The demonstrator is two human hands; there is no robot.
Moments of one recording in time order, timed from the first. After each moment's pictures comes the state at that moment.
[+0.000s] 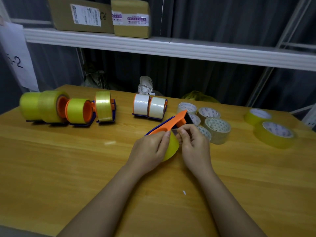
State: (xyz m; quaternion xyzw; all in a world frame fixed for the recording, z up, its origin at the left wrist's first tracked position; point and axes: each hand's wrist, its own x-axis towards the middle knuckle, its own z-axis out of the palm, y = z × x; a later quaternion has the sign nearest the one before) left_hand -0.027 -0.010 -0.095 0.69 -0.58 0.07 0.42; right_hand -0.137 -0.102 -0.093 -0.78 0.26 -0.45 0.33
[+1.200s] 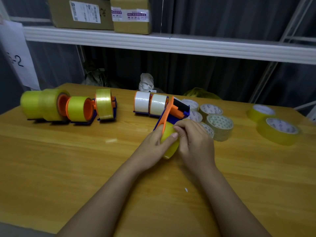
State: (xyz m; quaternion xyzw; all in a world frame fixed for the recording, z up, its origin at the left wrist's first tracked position) left_hand -0.034 -0.003 -0.080 0.63 -0.52 -0.24 0.53; right_hand -0.137 -0.094 -0.086 -0.83 0.17 -0.52 0.10
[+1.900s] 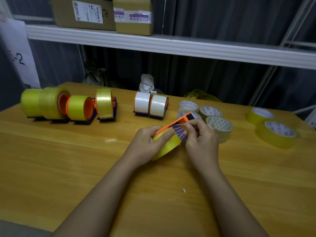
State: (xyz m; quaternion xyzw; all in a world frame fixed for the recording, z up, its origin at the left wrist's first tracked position) left_hand -0.024 -0.001 -0.076 0.67 -0.50 -0.14 0.53; right_hand -0.144 -0.105 -0.082 -0.78 0.30 -0.48 0.25
